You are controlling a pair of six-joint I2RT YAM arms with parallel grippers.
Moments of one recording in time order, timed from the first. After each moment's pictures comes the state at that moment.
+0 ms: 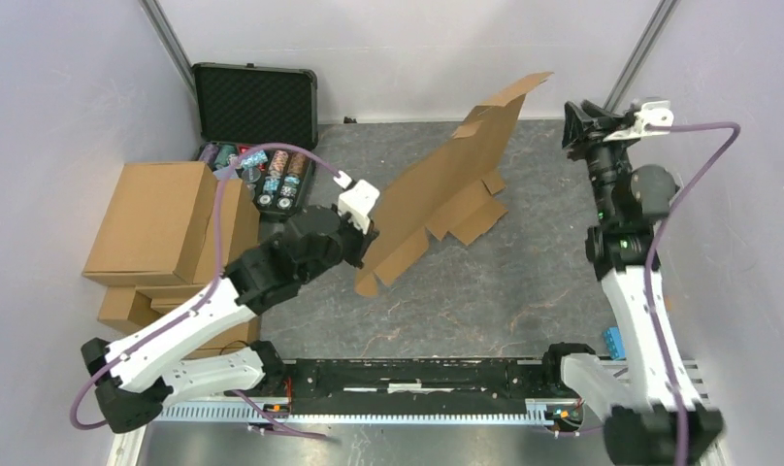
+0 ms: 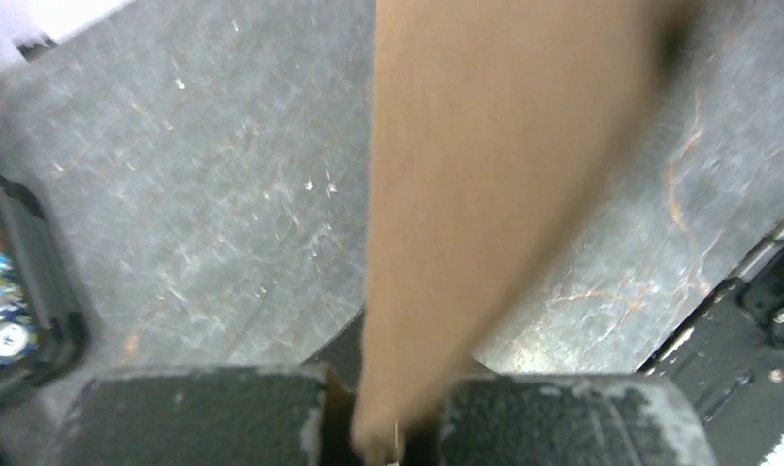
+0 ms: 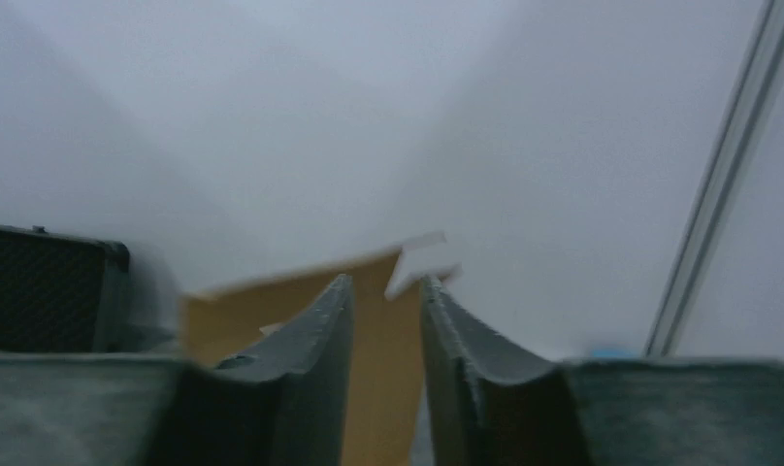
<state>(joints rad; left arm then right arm) -0.93 0.97 0.94 -0.37 -0.23 -0.08 0.15 0.90 1.05 0.29 0.02 0.01</state>
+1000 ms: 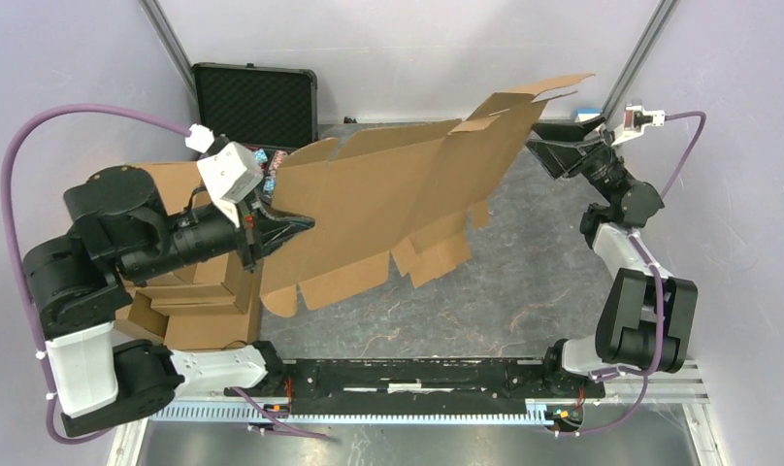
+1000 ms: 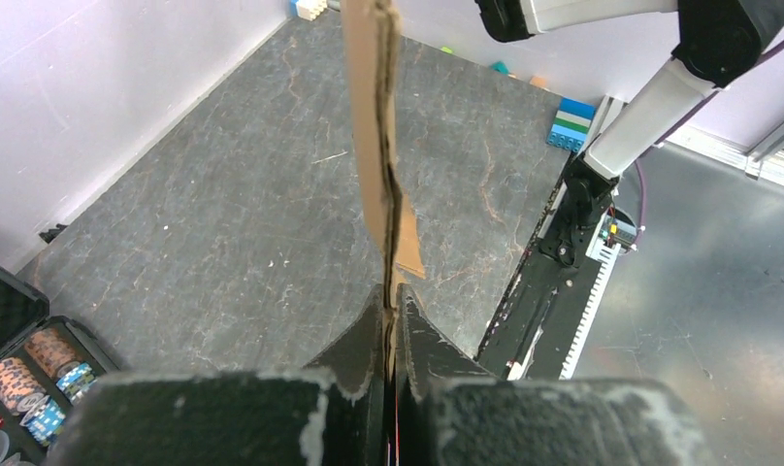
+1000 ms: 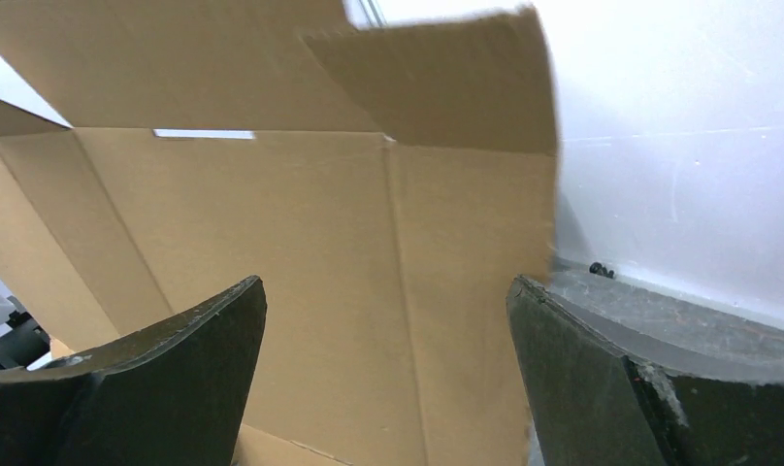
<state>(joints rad) -0.93 1.11 2.16 -1.27 0.11 0.03 -0.24 1.42 0.83 1.47 -0.95 1.25</state>
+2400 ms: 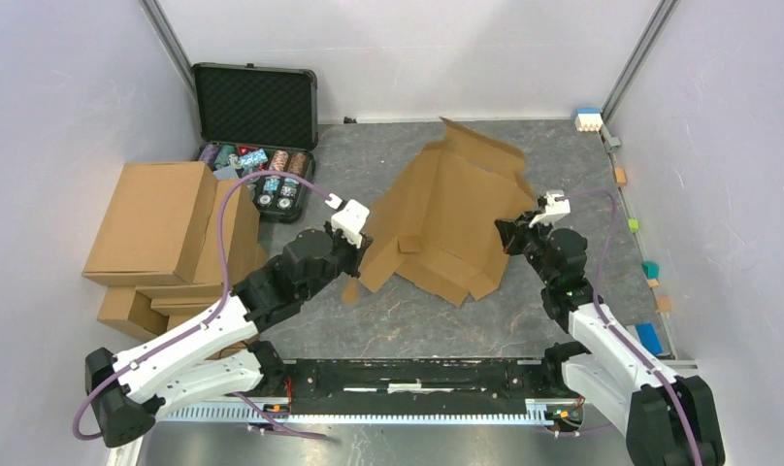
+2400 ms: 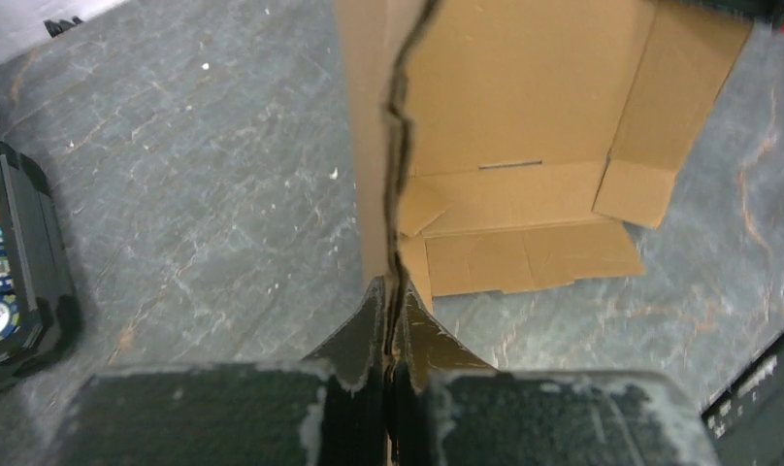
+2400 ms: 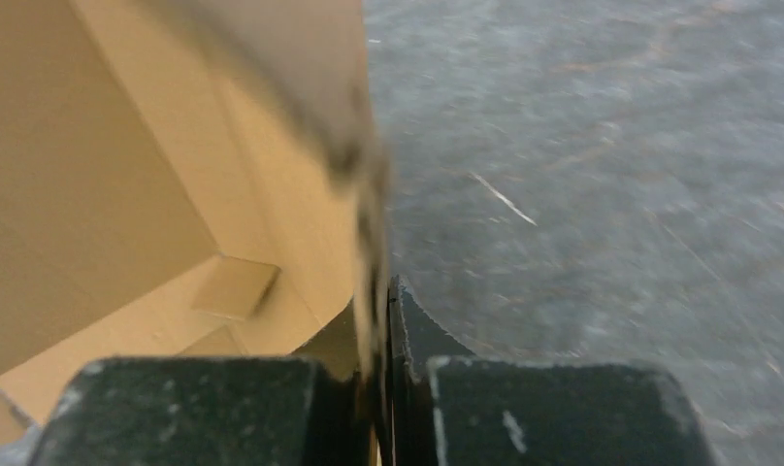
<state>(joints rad) -0.92 0.87 0.78 -0.26 -0.26 -0.05 0.24 0.90 0.35 0.43 -0.17 0.31</state>
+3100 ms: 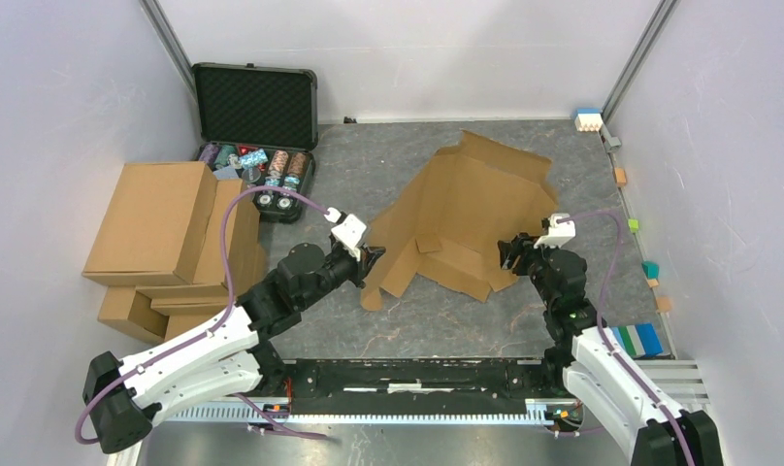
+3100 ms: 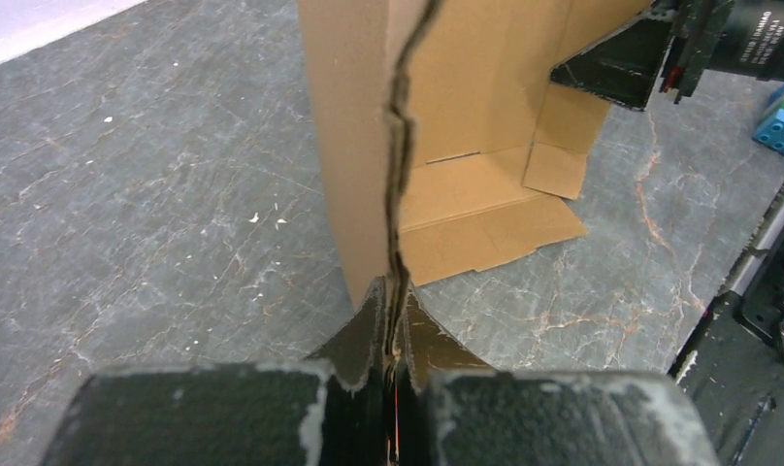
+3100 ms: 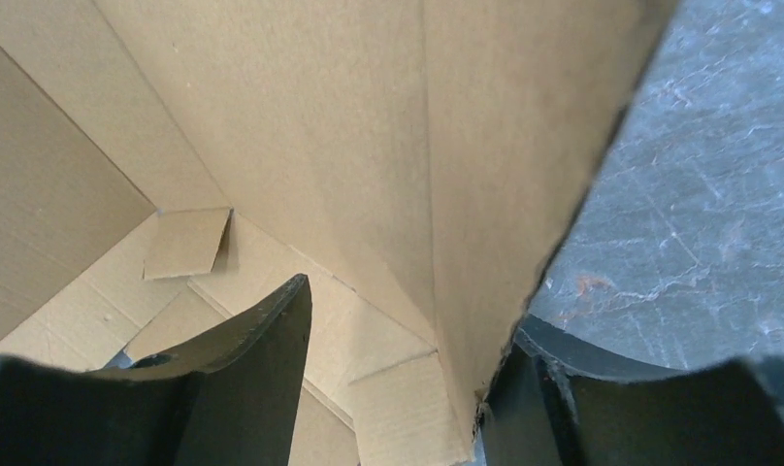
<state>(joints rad) -0.91 0.81 0.57 0.06 -0.11 -0.07 0.26 0.69 0.19 0.28 0.05 0.28</state>
